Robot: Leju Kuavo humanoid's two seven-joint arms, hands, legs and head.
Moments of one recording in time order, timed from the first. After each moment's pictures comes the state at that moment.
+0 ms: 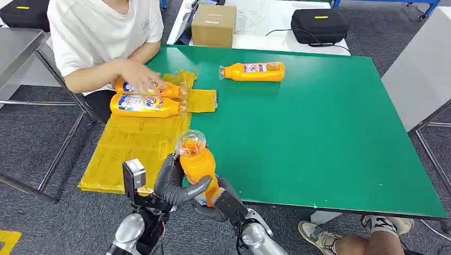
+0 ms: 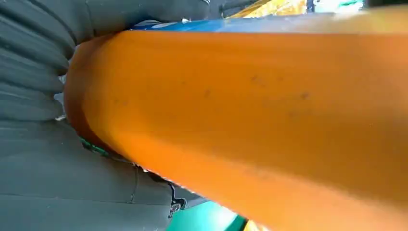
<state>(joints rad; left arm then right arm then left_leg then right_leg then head) -0.03 -0.18 -0.39 -1.42 0.17 -0.19 -0.30 -0.26 0.24 0.51 -0.78 0.38 0.02 -0.64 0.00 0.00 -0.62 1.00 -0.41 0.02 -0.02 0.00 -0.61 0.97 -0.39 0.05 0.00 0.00</state>
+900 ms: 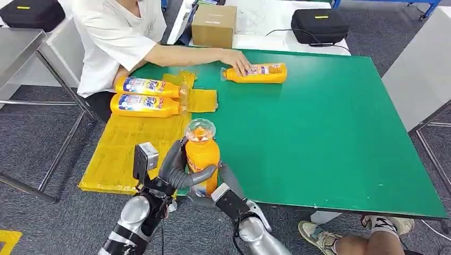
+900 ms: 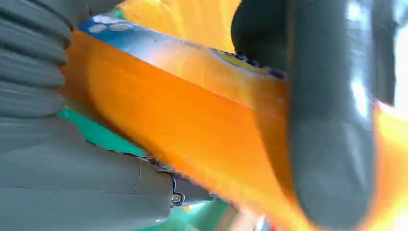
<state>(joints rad) -0.18 -0.15 -0.40 -1.33 0.07 -0.10 -0.30 -0.25 0.21 0.62 -0.99 0.25 -0.20 -0.68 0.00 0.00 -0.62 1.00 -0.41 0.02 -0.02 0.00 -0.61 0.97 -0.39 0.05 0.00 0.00</state>
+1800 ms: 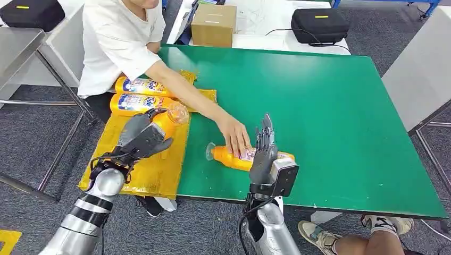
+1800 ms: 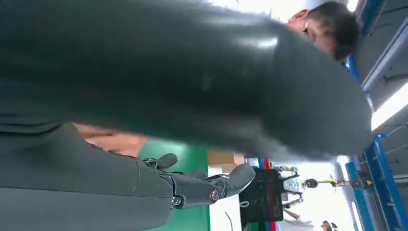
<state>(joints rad) -0.36 0.07 -0.31 -1.24 -0.58 0.05 -0.16 -0.20 0.31 0.31 -1.19 -0.01 -0.20 -0.70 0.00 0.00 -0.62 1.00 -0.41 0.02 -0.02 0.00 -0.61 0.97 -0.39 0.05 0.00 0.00</state>
